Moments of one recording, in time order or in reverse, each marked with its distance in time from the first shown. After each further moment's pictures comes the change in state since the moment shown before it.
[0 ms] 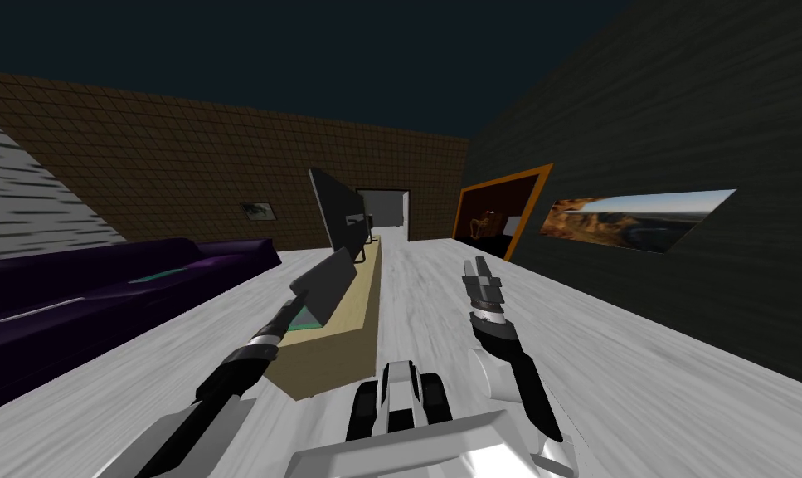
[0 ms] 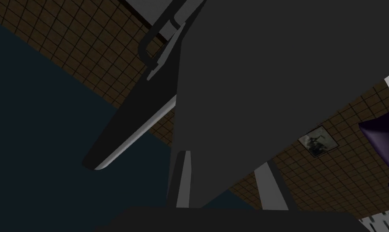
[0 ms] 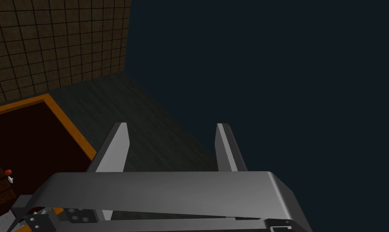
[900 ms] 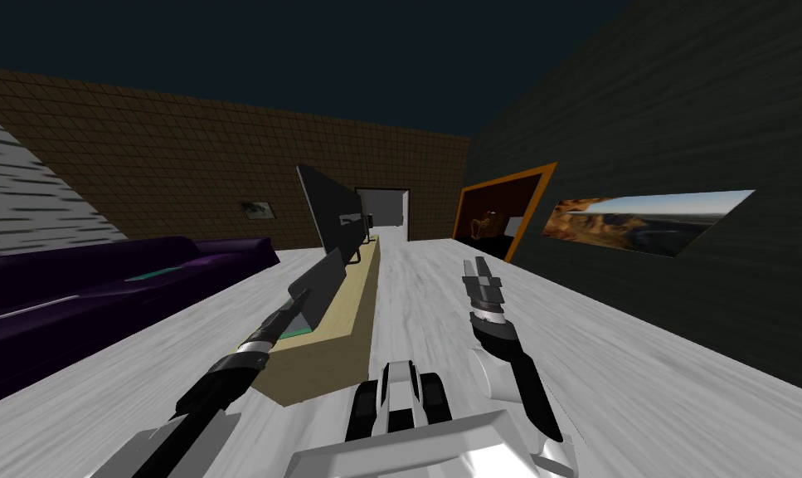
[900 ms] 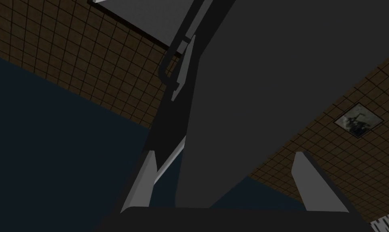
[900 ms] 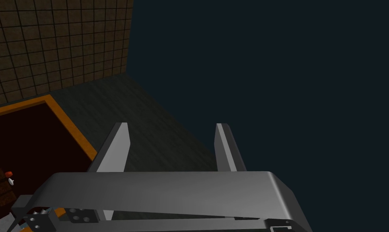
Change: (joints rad) left arm 0.047 0.022 0.020 -0.016 -0.103 -0.042 -0.097; right arm 0.000 0.000 0.000 0.000 0.000 0.000 0.000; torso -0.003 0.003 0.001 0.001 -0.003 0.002
